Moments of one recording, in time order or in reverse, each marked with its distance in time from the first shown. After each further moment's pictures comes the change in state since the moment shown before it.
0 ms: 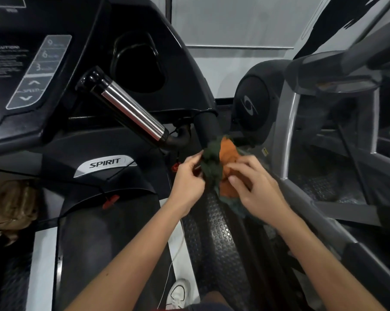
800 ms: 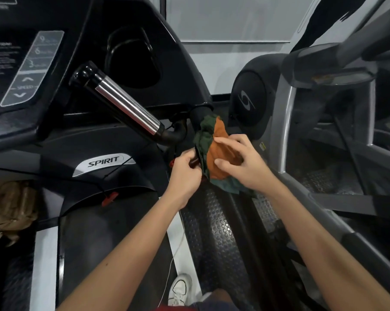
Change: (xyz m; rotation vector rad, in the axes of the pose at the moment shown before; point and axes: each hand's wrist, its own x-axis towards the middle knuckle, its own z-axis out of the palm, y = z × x) left_hand 0.005 -0.006 0.000 0.009 0.027 -0.026; right_hand 0.032 0.009 0.005 0.296 -0.086 0.088
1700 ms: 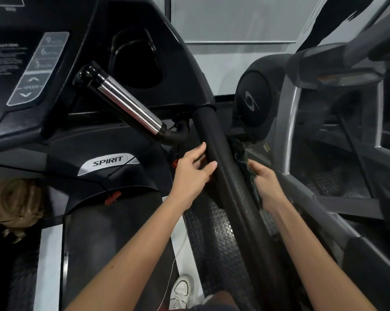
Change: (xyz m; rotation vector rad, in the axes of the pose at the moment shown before) left_hand -0.007 0.005 0.005 -0.150 -0.031 -0.051; right_hand -0.024 0.022 0.007 0.648 0.204 0.491
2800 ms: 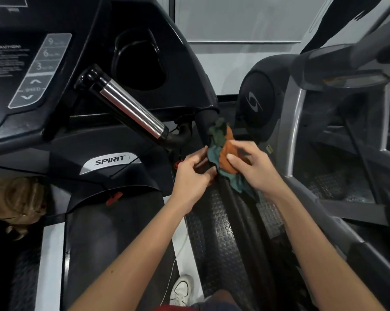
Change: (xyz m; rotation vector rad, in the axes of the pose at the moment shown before) left_hand 0.002 0.000 0.000 0.094 0.058 0.041; right_hand 0.016 -0.031 0.012 -0.464 -0.193 -0.424
